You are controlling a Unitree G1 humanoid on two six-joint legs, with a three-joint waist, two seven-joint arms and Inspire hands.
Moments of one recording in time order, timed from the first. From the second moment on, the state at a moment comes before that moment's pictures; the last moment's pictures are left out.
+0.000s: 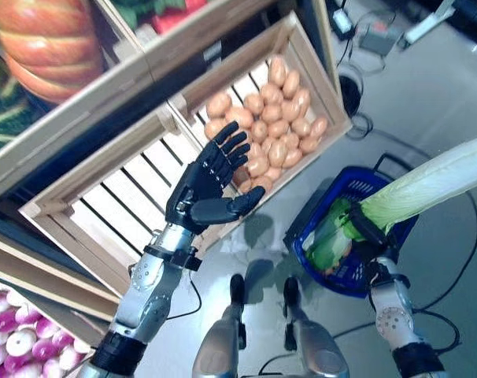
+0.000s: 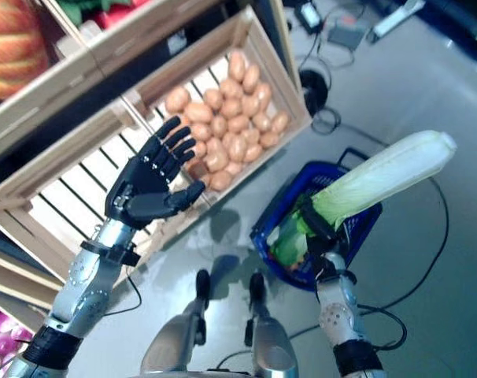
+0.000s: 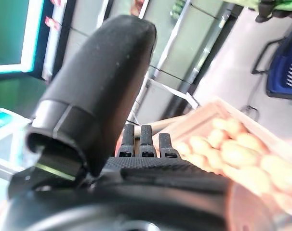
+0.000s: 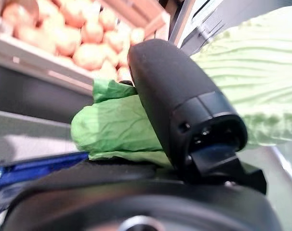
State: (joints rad) left arm -0.17 0.48 -0.23 -0.13 -0.73 -0.29 -0.12; right arm -0.14 -0.34 0.07 0.33 1.15 -0.27 -0.02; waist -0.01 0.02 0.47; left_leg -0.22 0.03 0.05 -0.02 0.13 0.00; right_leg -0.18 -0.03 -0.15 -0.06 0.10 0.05
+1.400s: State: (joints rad) left arm -0.47 0.48 -0.35 0.02 -0.66 -0.34 -0.02; right arm -0.67 -0.33 -0.04 1.02 1.51 -0.21 -0.22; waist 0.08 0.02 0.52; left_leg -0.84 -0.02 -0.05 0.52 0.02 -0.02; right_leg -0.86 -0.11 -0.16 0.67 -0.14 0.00
